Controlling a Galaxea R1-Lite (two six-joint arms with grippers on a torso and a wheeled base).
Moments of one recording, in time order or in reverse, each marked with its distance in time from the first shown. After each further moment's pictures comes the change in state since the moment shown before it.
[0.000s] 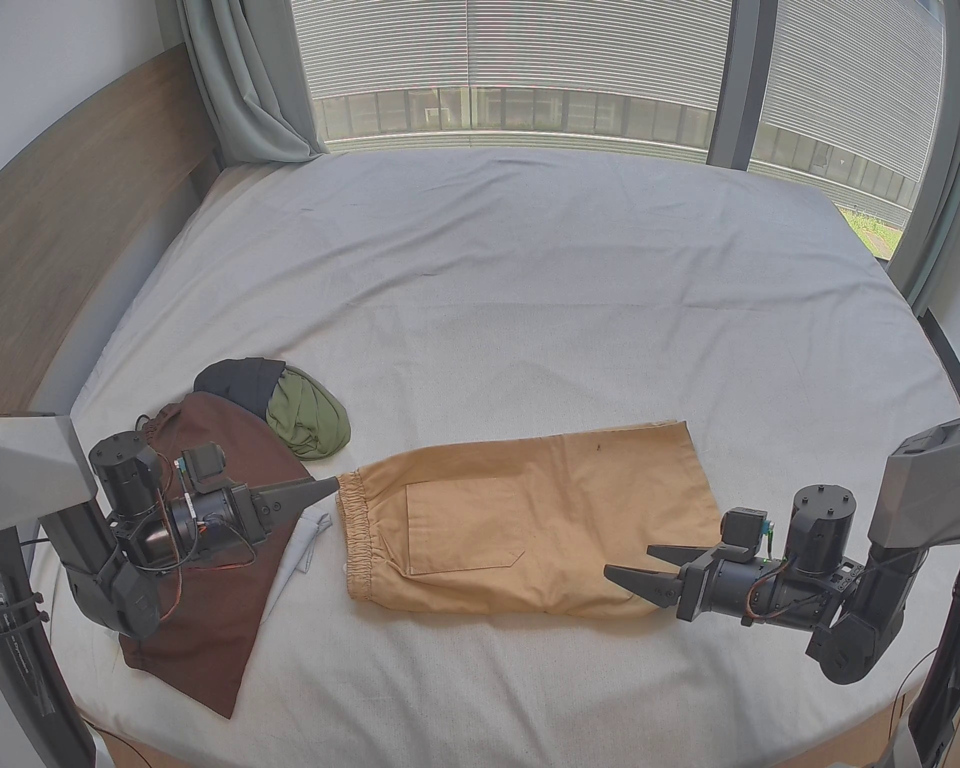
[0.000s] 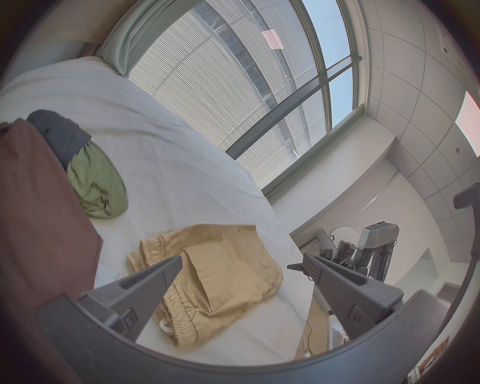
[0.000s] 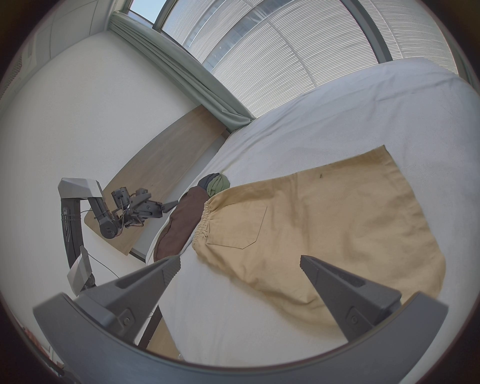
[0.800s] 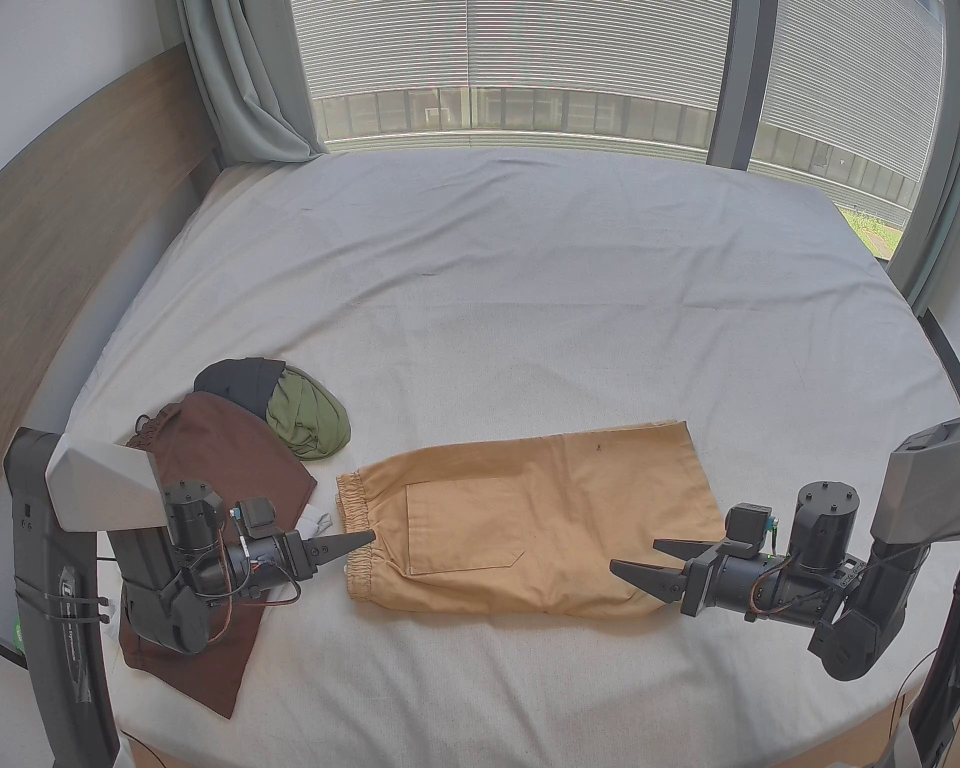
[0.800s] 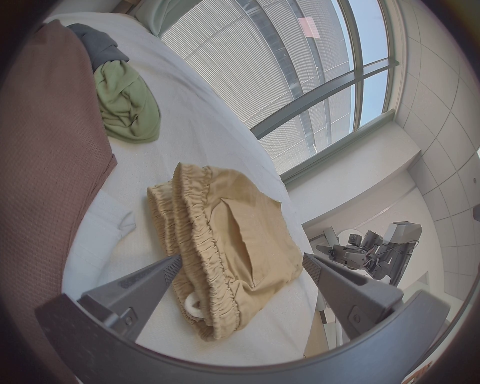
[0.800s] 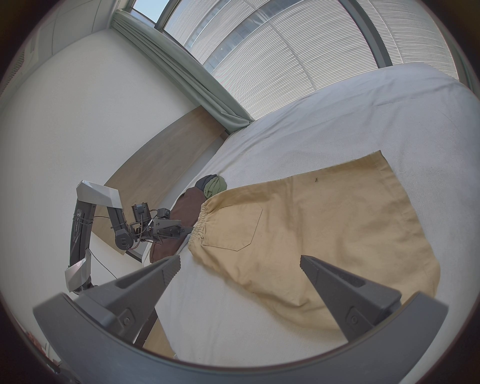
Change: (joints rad) left arm -0.046 0.295 -0.093 0.000 0.054 -0.009; right arm -0.023 -0.001 -0.004 0.000 -0.001 -0.025
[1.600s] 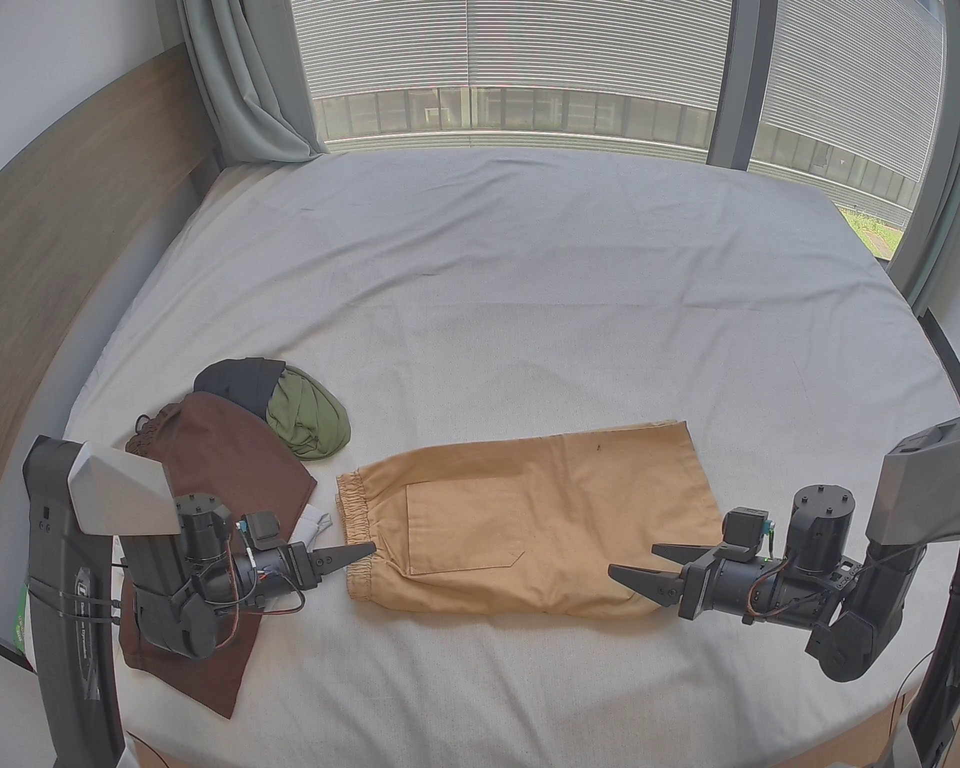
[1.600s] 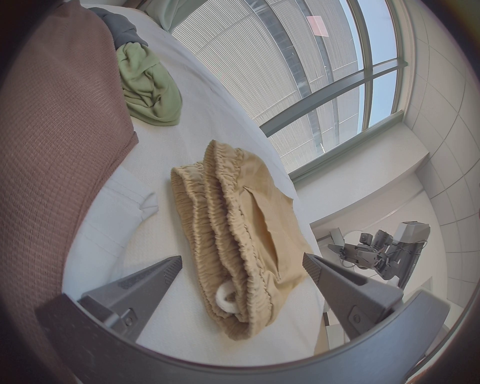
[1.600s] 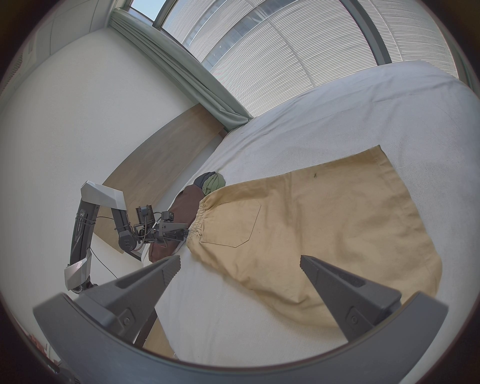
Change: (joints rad) left arm 0.008 0.077 -0.025 0.000 0.023 0.014; right arm 0.000 0.017 0.000 0.000 0.000 -0.002
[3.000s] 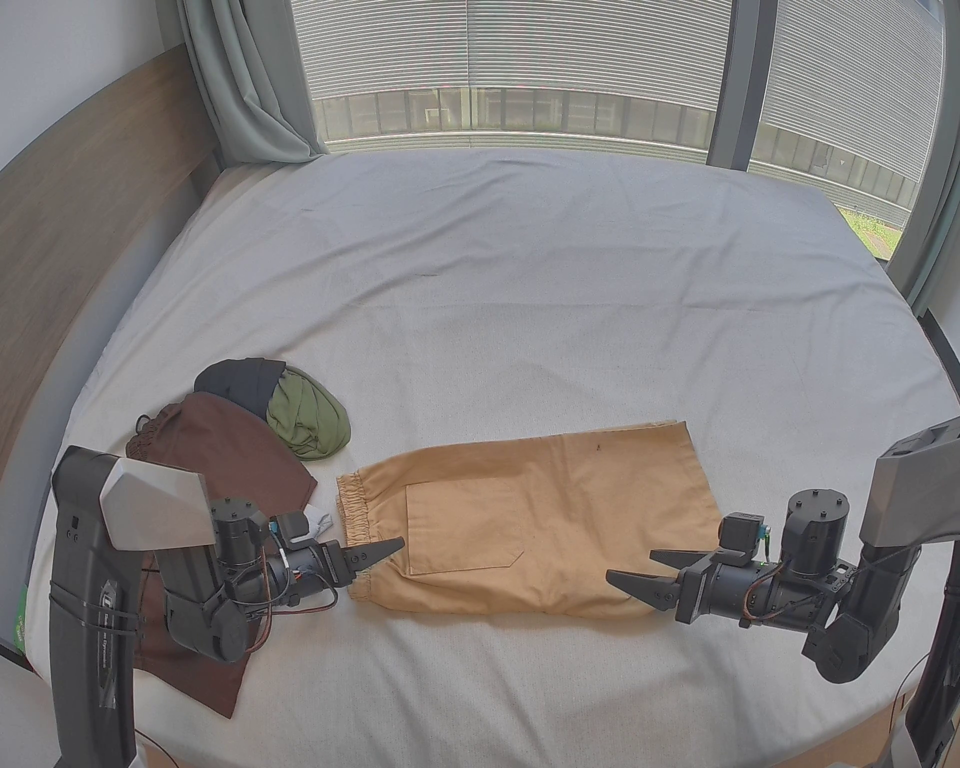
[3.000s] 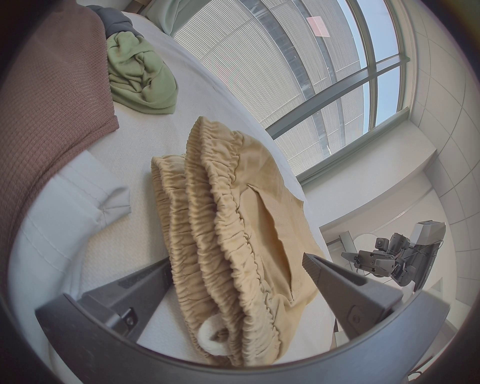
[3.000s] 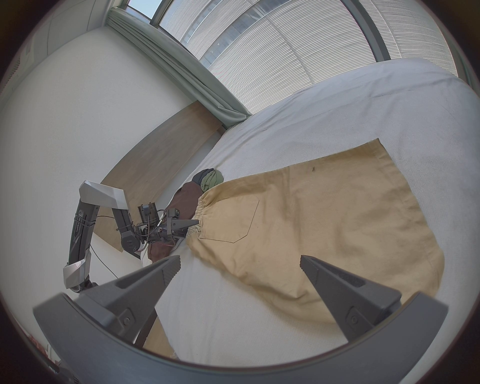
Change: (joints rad) left arm -0.090 0.063 -0.088 0.000 0.165 -0.025; right arm 0.002 0.023 -0.001 0.000 -0.001 0.000
